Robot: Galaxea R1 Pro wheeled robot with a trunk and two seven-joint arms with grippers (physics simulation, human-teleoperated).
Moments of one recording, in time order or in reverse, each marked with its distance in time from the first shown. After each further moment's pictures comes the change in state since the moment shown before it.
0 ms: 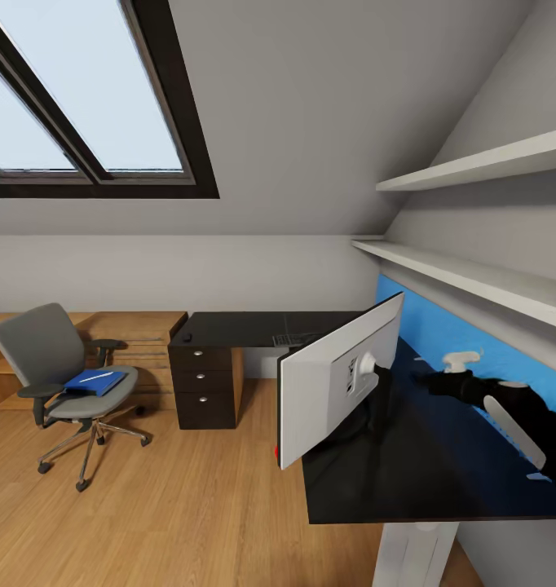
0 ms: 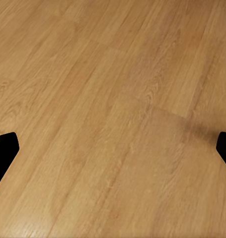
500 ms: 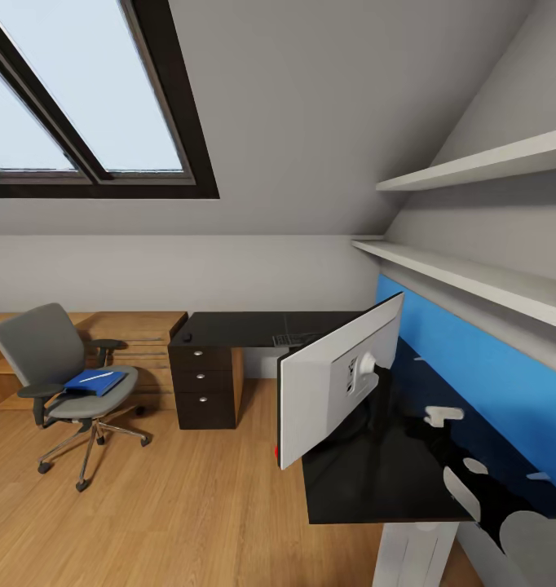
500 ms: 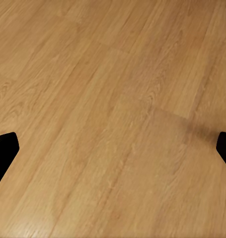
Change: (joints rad) left arm 0.000 0.005 0.000 0.000 0.005 0.000 0.000; right arm 0.023 0.276 -0.006 0.651 0.007 -0.825 -0.002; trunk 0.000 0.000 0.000
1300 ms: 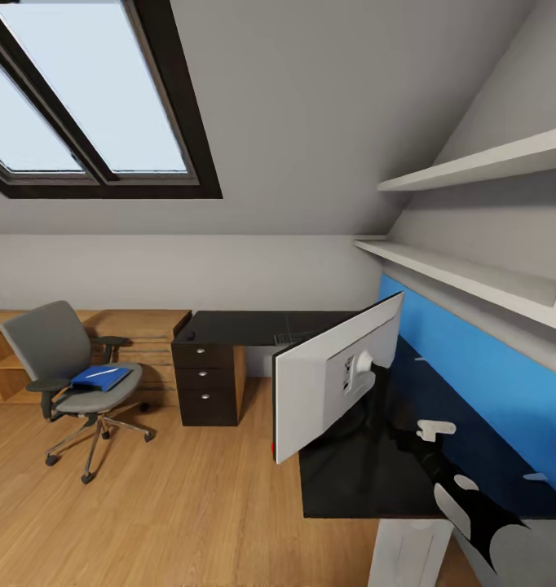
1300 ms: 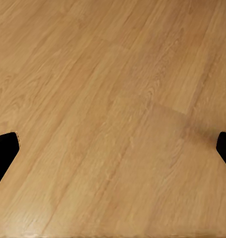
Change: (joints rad) left arm 0.000 -0.002 0.000 0.000 -0.001 -0.005 0.000; right arm 0.035 0.048 -0.002 0.041 -0.001 -0.055 0.000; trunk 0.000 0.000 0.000
